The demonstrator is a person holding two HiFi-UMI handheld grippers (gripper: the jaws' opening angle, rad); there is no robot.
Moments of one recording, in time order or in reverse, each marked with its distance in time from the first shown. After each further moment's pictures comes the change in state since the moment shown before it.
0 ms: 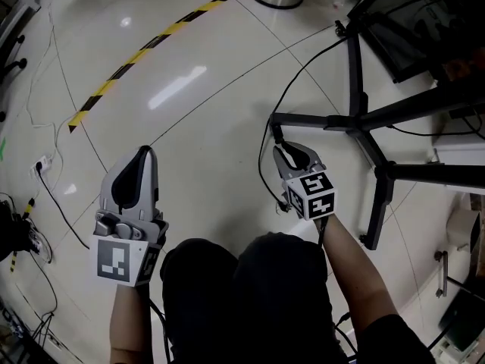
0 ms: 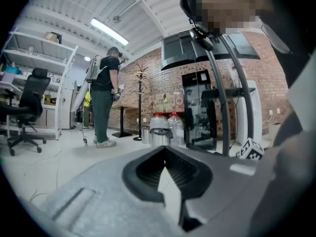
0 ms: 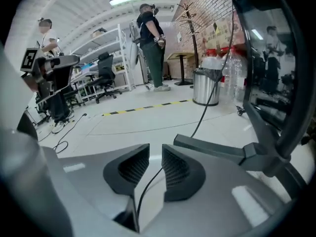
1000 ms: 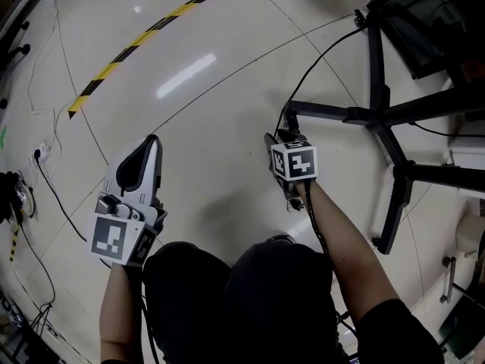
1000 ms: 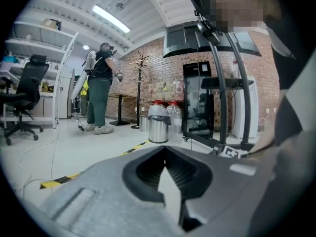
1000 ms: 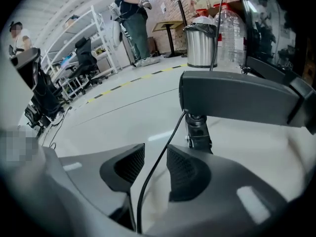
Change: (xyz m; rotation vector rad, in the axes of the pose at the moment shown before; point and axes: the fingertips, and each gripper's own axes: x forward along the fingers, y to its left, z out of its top) left arm 0.006 0.013 -0.069 -0.051 0.092 -0.038; right arm 0.107 -0.005 -0.085 0.176 0.275 -0.034
